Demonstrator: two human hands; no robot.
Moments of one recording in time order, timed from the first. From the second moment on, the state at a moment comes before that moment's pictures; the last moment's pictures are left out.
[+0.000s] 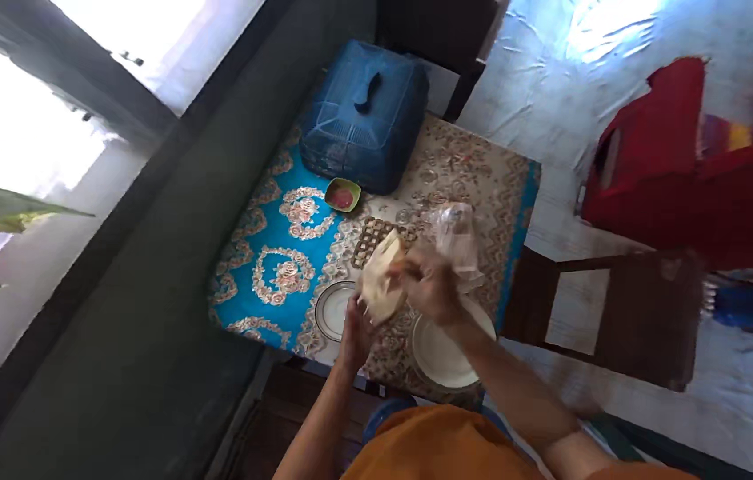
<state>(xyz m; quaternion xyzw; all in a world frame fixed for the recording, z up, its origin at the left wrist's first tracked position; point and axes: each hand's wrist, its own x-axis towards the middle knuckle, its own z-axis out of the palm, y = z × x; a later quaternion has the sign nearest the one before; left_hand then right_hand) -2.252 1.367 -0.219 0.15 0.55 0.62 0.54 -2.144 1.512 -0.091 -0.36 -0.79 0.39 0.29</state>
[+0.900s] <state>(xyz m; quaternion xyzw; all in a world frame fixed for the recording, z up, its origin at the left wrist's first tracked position) -2.300 1.500 -0.275 -0.12 0.64 0.68 0.32 -2.067 1.588 -0.207 -0.55 -0.74 0.37 -0.13</state>
